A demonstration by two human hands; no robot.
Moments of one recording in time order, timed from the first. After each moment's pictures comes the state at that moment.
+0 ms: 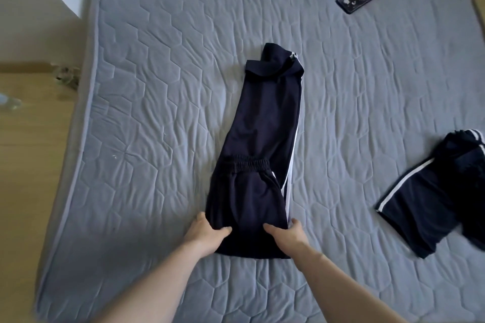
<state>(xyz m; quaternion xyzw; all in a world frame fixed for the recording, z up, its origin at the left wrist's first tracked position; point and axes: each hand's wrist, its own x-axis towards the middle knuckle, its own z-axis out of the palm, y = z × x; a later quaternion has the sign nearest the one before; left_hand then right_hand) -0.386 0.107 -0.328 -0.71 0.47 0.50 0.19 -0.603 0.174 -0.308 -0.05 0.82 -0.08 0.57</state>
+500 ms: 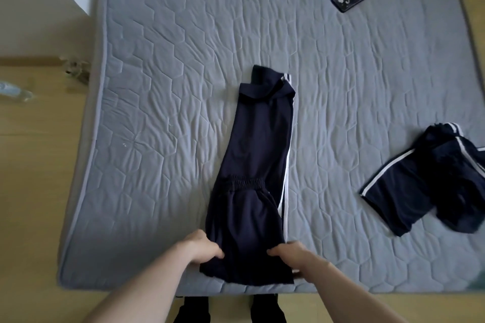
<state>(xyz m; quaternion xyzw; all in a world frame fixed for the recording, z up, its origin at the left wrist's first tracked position) -0.367 0.146 -0.265 -0.62 0.43 0.53 0.38 -0.613 0.243 -0.255 -0.05 0.74 0.05 0.67</state>
